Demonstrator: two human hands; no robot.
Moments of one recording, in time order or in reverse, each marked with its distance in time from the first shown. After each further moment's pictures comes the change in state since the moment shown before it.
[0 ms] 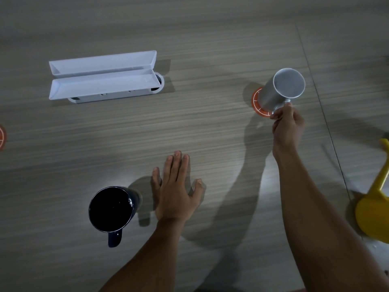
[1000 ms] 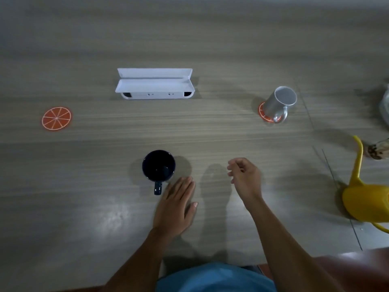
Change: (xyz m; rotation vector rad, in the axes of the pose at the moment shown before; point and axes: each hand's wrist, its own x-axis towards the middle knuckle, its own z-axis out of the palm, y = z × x) left_hand -0.112 -0.098 -0.011 -0.057 -0.067 0.326; right_hand -0.242 0.020 -0.020 -0.327 -0.382 0.022
